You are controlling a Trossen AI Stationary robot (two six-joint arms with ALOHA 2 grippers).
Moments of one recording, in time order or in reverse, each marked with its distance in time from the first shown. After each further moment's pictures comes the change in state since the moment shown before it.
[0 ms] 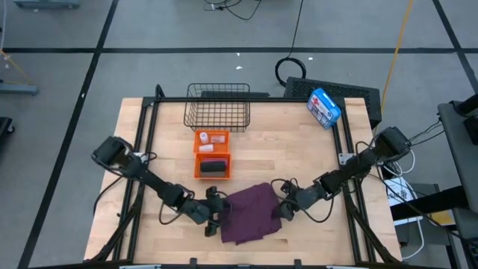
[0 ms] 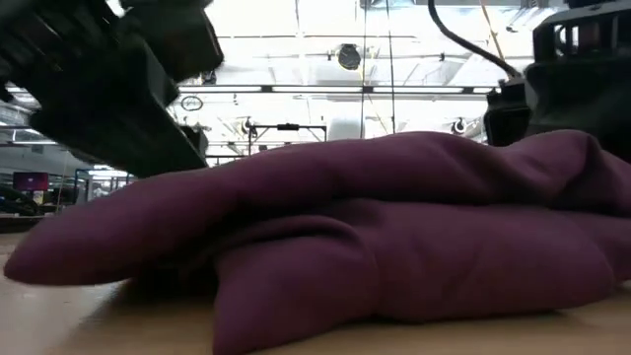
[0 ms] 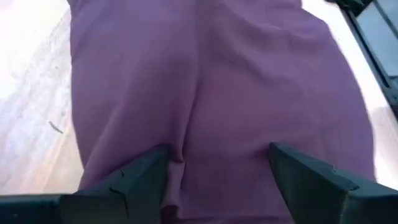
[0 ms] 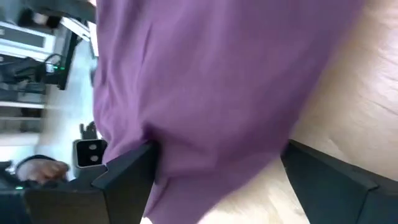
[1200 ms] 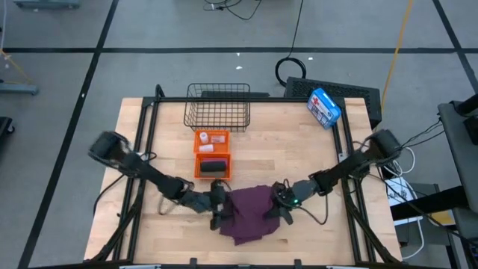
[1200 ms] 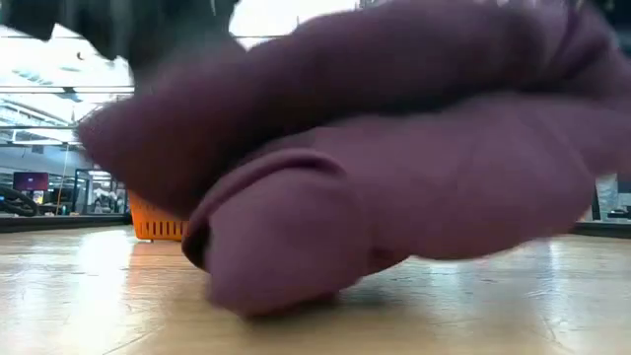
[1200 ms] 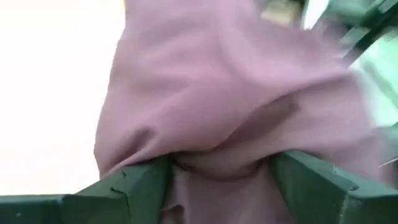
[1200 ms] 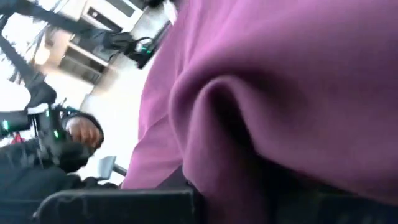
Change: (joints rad) left arm 0.076 -0.040 -0.001 0.110 0.004 0.044; right arm -0.092 0.109 0.058 0.377 -0.179 -0.403
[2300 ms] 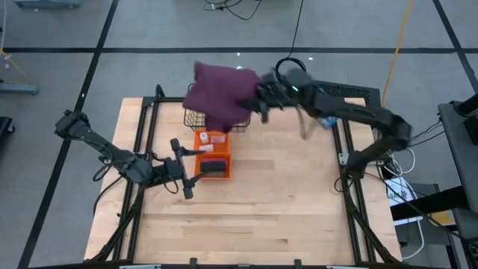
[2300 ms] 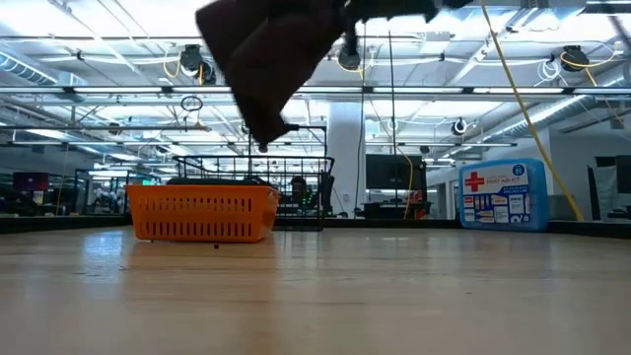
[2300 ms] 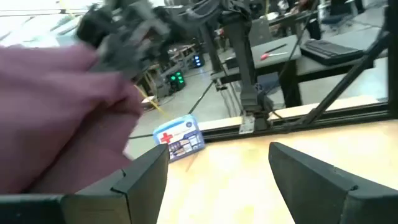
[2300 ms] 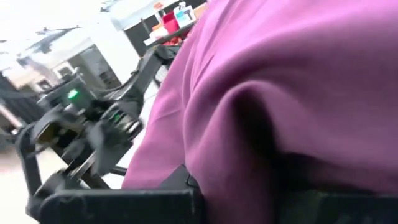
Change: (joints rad) left arm -0.068 -0.688 0.002 -0.162 -0.516 0.746; right arm -0.812 -0.220 0.826 -0.787 -0.332 -0.505
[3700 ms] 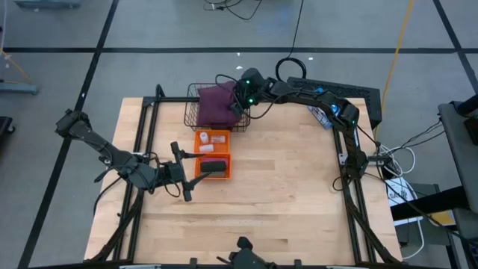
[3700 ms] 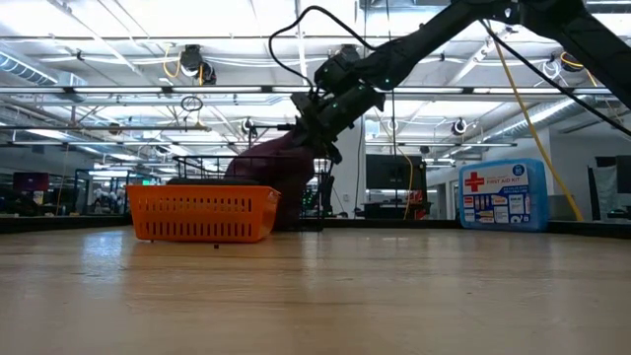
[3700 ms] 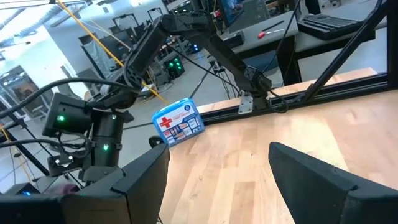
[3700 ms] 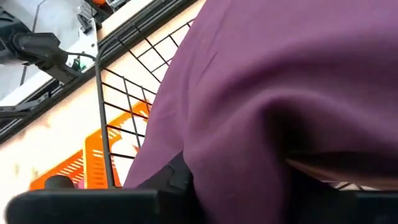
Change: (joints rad) left arm -0.028 0.000 0.000 -0.117 -0.037 -0.036; right arm -0.179 0.606 0.353 -0.373 -0.006 -0.191
